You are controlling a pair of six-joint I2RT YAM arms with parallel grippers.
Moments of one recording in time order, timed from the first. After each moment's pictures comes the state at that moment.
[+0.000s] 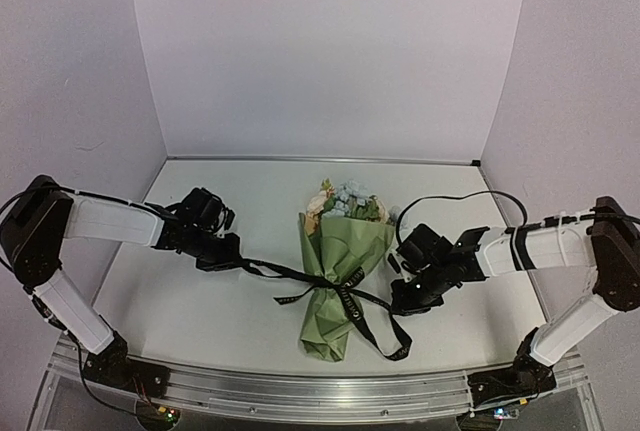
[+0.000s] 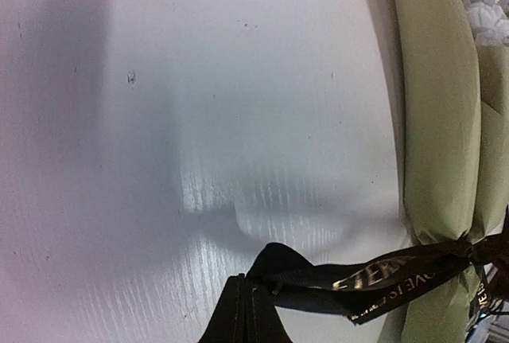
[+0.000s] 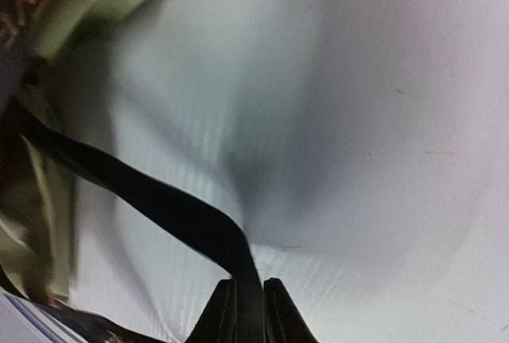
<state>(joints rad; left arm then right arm) -0.59 1.58 0.79 -0.20 0.18 -0.62 0.85 1.52 0.77 -0.45 -0.09 0.60</state>
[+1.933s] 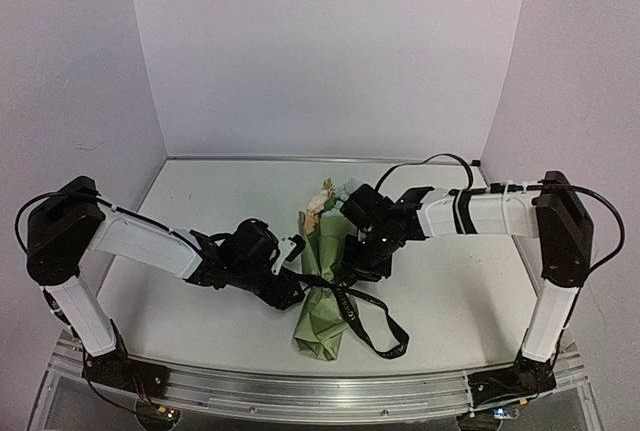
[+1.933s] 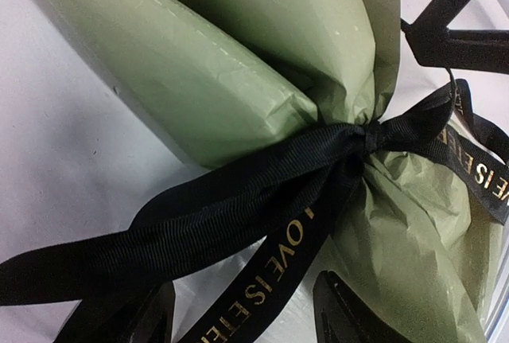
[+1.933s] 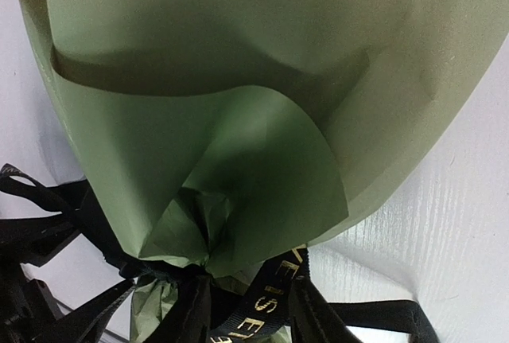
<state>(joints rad) -0.97 1.71 0.83 0.01 0.11 -0.31 0.90 1.87 1.32 -0.62 -0.04 1.02</state>
